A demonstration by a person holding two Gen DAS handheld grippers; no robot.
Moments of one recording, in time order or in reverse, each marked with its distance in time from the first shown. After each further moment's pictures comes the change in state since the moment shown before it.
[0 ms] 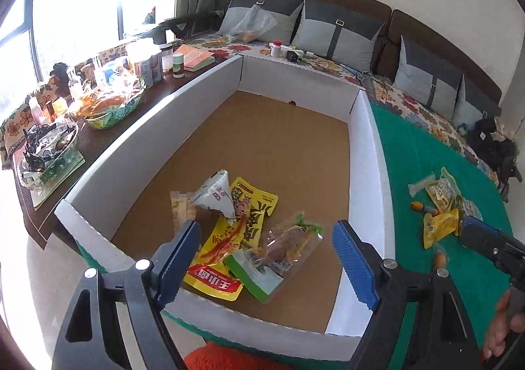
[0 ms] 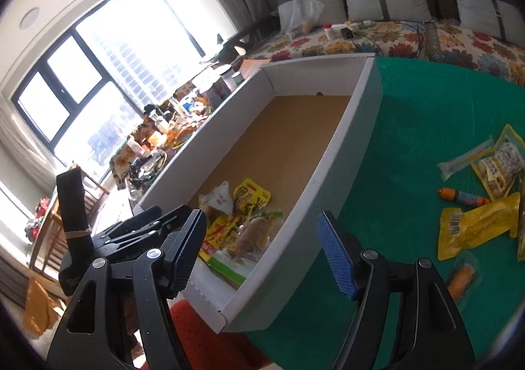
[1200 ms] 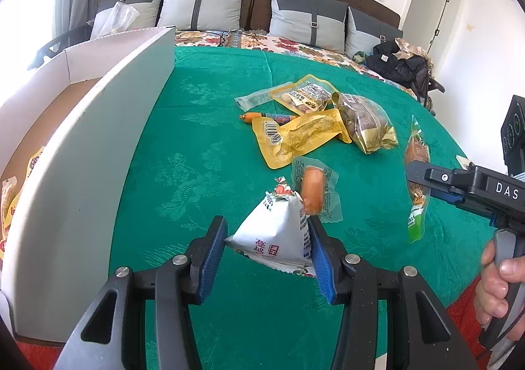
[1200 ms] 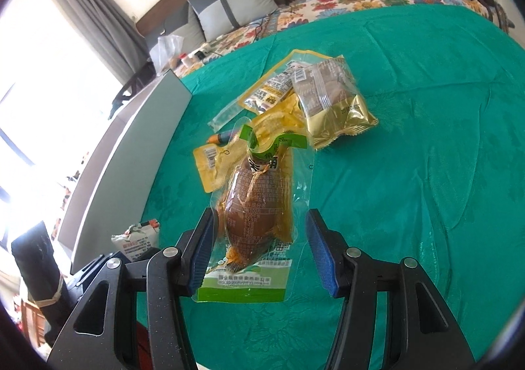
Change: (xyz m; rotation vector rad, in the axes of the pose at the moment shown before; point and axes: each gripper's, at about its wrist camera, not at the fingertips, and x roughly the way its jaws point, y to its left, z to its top) left arm 0.051 -0.187 -0.092 0.292 0.082 -0.347; right arm -0.079 -0.171 -0.103 0.418 -0.100 -0.233
